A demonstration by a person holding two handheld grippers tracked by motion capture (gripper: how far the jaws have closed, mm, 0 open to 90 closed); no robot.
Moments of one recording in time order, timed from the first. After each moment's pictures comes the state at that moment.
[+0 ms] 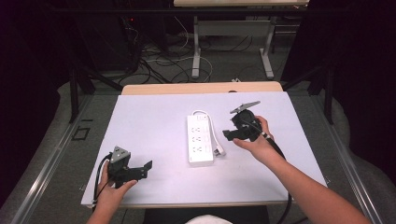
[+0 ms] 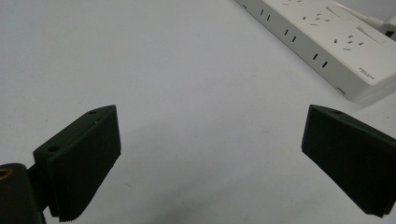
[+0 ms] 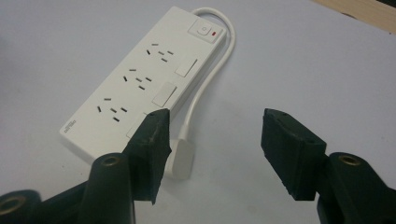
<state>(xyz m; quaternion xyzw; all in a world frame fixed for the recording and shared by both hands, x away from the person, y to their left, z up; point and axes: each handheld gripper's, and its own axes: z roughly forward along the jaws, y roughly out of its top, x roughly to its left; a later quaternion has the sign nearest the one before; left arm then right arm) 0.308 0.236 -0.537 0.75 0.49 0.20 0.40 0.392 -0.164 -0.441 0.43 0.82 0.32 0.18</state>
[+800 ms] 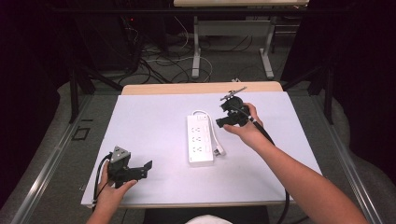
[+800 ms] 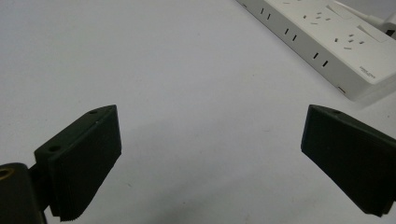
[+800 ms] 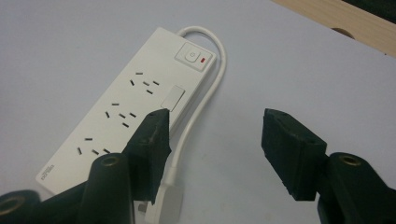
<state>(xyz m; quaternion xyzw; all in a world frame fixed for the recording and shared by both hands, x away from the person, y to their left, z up) 0.309 0.237 -0.538 0.75 0.49 0.19 0.40 0.436 -0.138 -0.433 0.45 0.82 0.29 0.18</state>
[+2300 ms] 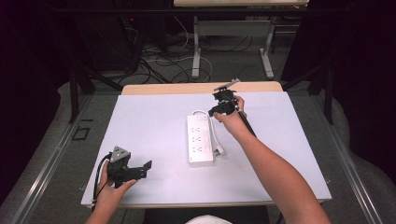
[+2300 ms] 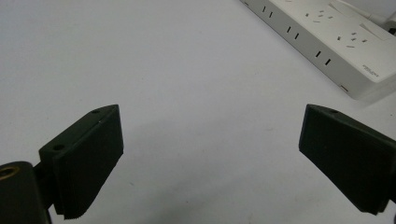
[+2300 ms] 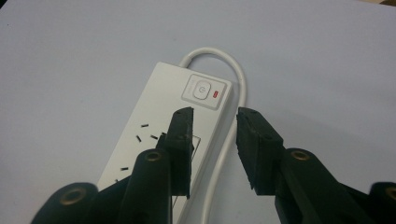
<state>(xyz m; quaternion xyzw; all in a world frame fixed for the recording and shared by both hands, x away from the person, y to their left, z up) 0.310 0.239 -0.538 0.75 0.49 0.19 0.40 0.495 -0.116 -0.458 0.54 0.78 0.32 0.09</state>
